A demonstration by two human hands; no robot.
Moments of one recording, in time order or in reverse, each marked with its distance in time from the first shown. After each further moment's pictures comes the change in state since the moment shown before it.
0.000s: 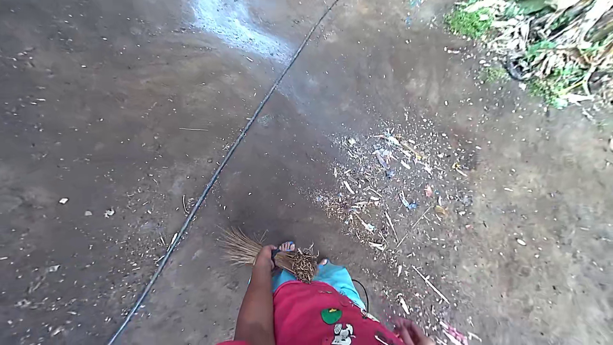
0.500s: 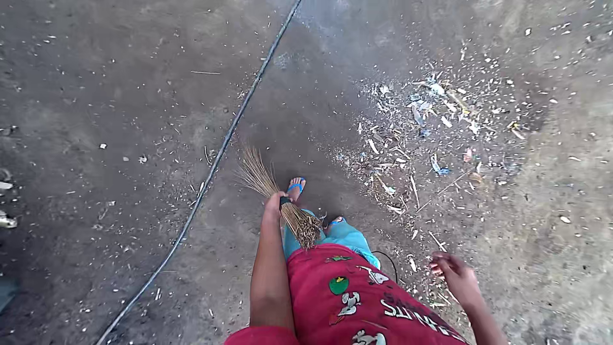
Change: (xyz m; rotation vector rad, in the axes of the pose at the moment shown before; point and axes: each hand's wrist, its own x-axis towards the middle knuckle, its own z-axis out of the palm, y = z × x) left_hand -0.013 0.045 -0.008 -0.070 0.028 0.163; right_hand 0.115 0.030 -0.061 -0.100 -0.036 0.018
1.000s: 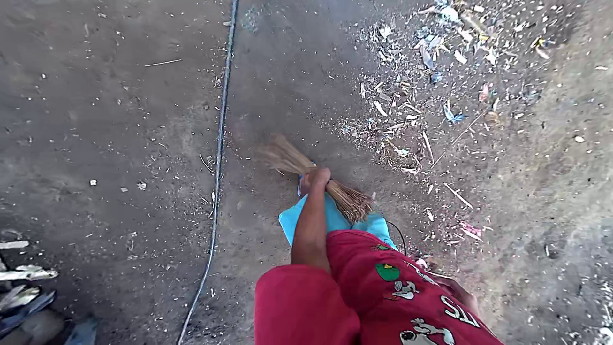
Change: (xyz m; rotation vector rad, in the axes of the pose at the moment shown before) left_hand 0.057 0.078 0.117 1.106 -0.208 0.002; right_hand -0.121 -0.119 0.115 0.111 0.032 0.401
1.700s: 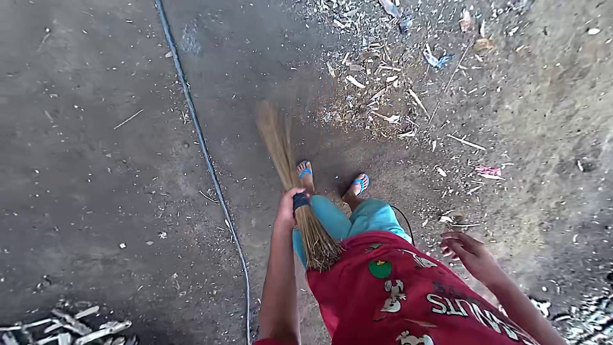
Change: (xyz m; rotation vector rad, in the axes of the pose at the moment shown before) left_hand -0.051 -0.027 -0.075 -0.683 -0.281 0.075; right_hand 0.058 -0.006 -0.009 0.080 -0.095 0.058
